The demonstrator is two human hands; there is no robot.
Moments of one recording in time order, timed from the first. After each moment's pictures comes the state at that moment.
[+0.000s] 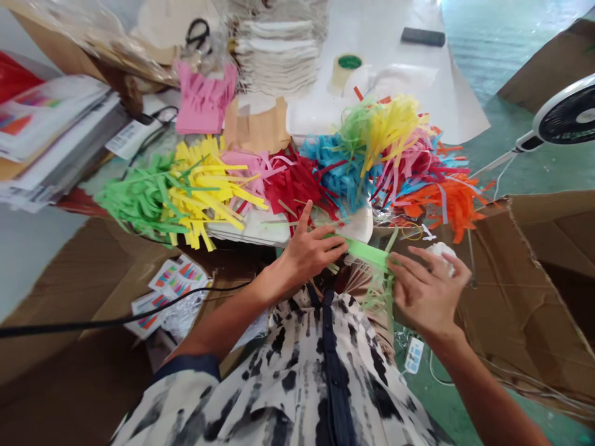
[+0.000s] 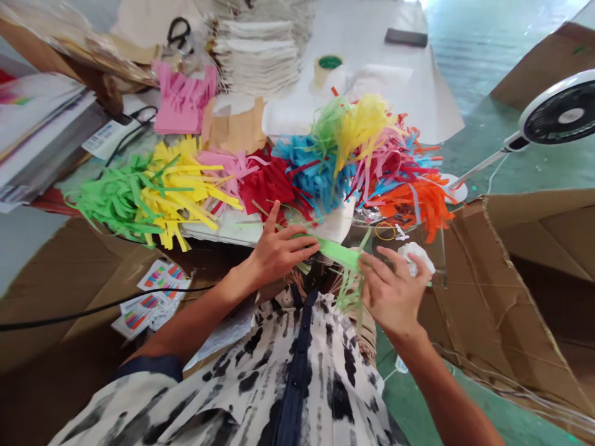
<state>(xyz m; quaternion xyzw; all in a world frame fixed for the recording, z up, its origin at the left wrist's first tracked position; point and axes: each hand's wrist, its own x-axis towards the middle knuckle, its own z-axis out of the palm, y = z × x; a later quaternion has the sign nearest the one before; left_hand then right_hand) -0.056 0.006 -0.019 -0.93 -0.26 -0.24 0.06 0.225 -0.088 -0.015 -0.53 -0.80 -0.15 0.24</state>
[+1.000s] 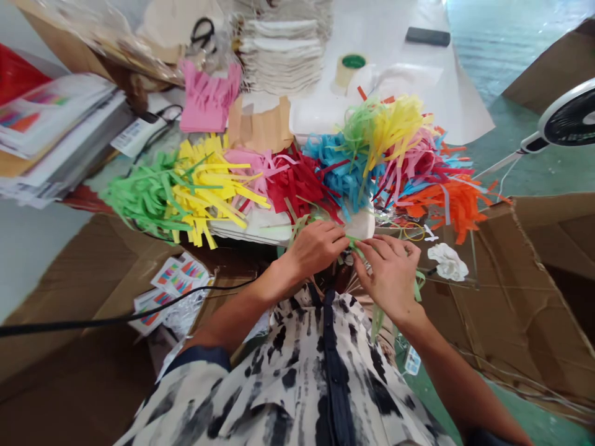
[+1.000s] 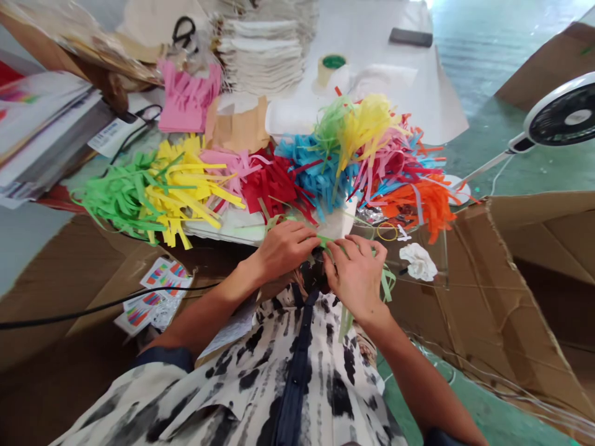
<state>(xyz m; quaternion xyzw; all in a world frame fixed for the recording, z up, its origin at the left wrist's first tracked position) -0.042 0.013 -0.013 -0.94 -0.29 -0.16 0.04 0.162 -0.059 -0.012 -0.58 -0.78 -0.04 0.23</state>
